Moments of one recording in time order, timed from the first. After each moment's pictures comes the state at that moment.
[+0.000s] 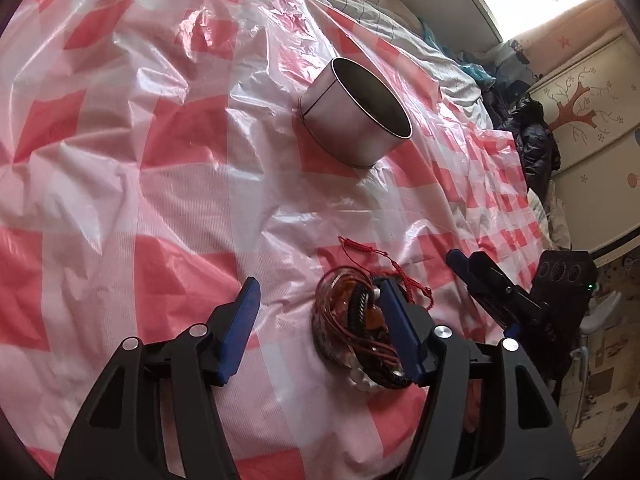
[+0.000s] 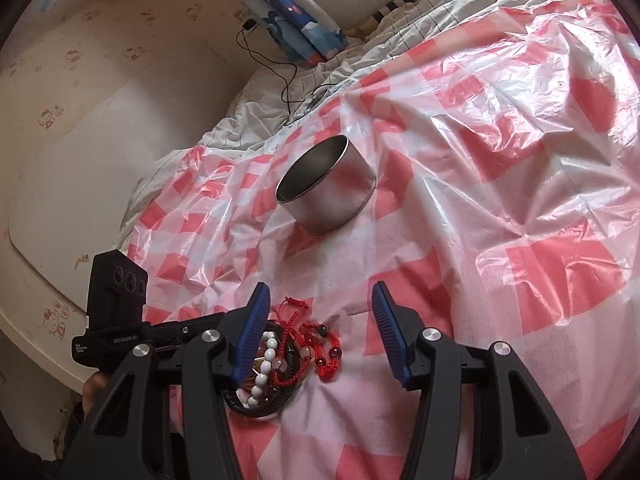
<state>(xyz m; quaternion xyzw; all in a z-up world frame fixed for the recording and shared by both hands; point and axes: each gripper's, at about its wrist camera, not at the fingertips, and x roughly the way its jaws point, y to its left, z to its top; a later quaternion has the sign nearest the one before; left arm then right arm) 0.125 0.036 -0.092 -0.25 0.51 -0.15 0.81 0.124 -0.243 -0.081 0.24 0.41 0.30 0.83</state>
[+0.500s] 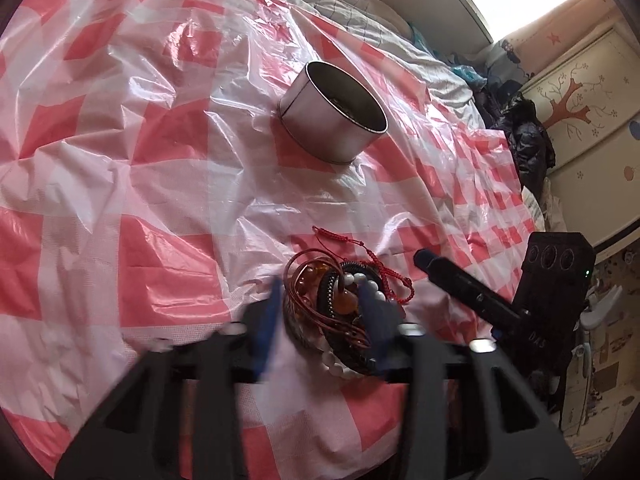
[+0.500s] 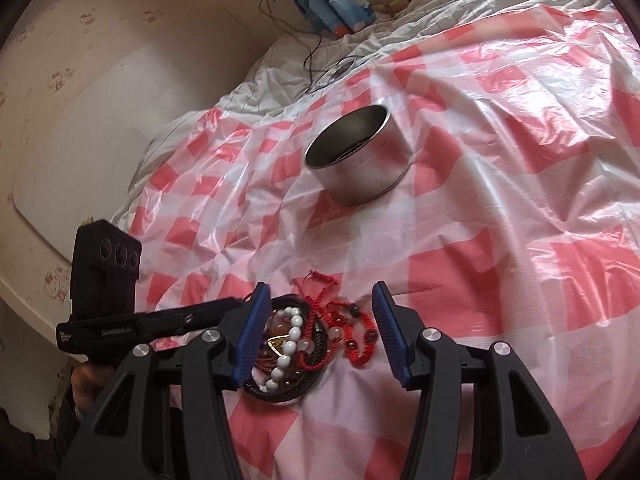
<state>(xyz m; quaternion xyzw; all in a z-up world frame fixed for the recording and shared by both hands) 0.112 0.024 -0.079 -0.24 0.50 -0.16 0.82 0.124 -0.216 -0.076 0.19 0.45 0.34 0.80</state>
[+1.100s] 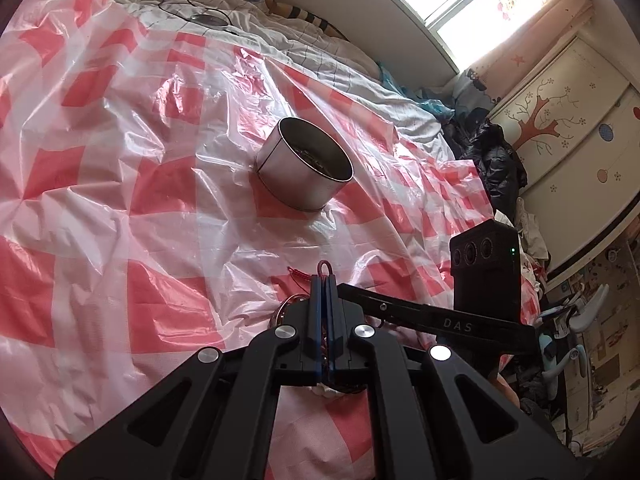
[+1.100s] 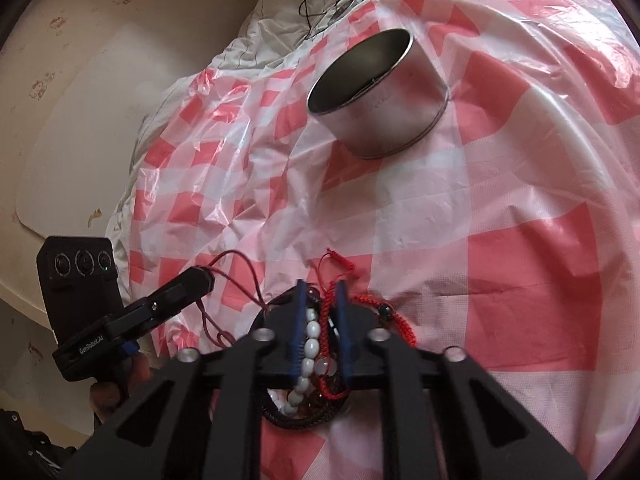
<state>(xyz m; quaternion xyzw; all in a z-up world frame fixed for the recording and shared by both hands) 0.100 0.035 -0.055 -0.25 0.42 -0.19 0.85 0.155 -0.184 -0.104 0.22 0.53 0.37 0.73</state>
